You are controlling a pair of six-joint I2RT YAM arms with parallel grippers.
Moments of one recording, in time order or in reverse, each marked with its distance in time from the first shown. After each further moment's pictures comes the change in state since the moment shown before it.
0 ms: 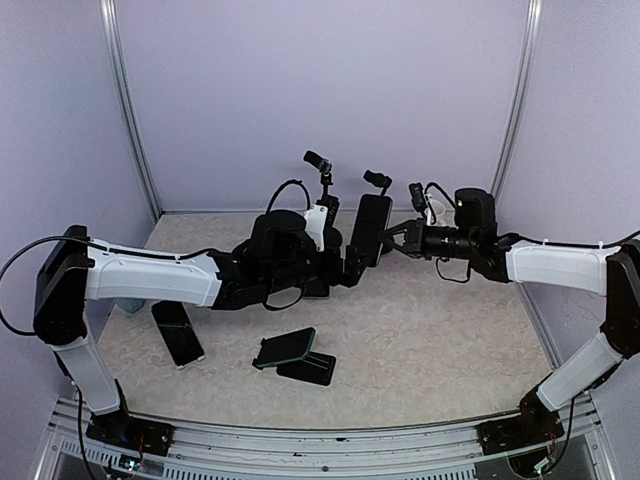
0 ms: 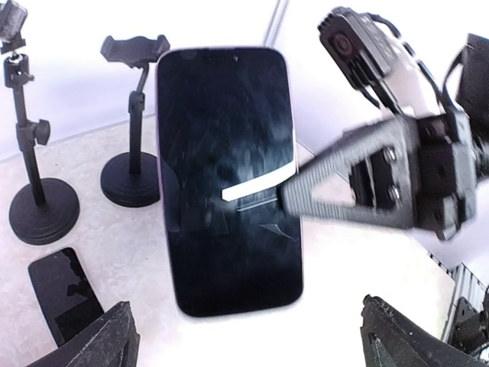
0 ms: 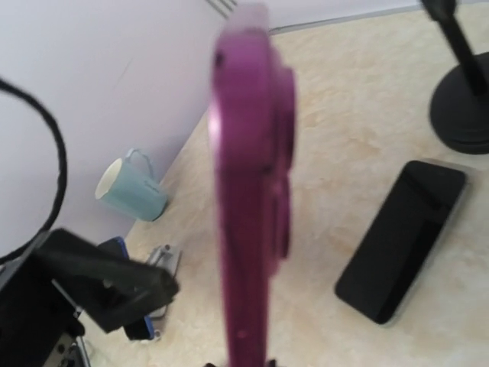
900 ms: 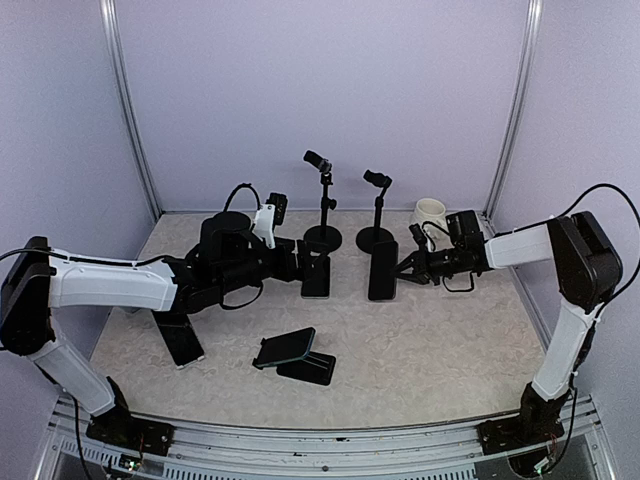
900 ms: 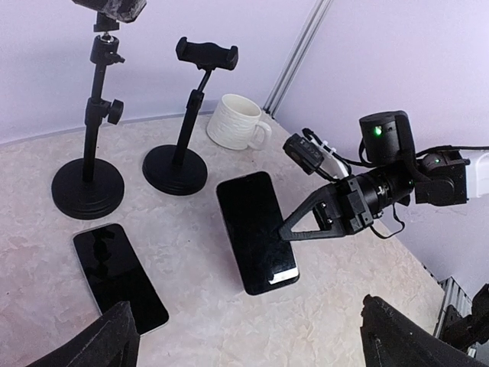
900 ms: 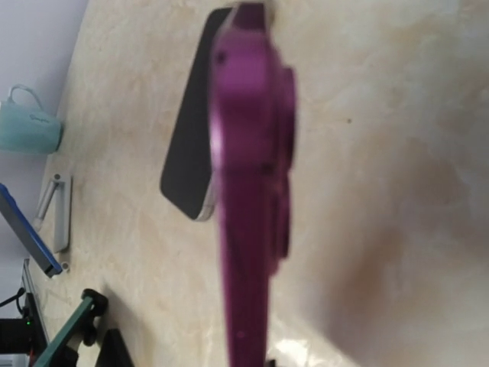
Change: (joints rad) left arm 0.136 -0.219 -0.274 0.098 0.107 -0.064; right arm -0.214 0.348 0.106 -0.244 -0.211 -0.162
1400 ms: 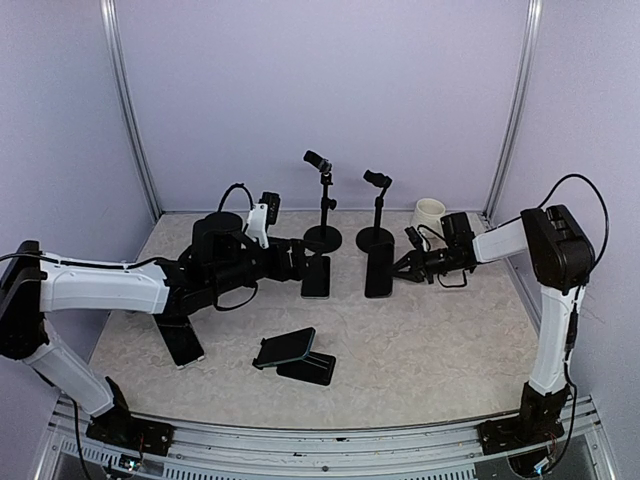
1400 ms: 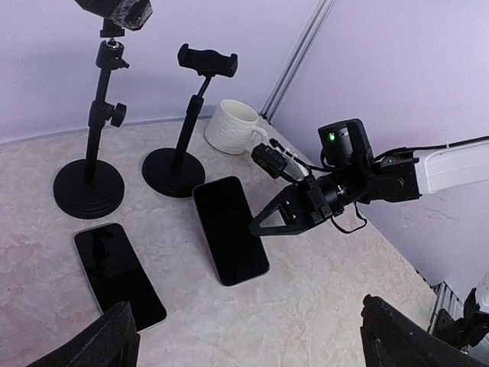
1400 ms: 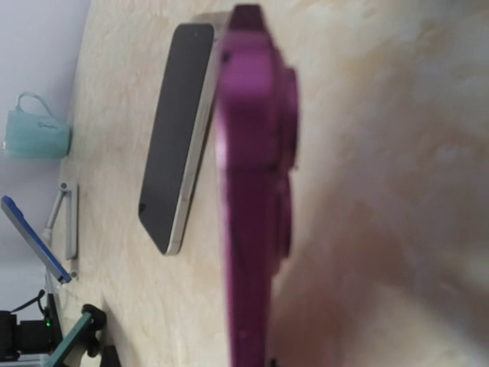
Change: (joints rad) left arm 0.004 -0.043 -0.035 0.006 0.002 -0.022; right arm -0.046 0.225 0.166 -0.008 -0.117 -0.007
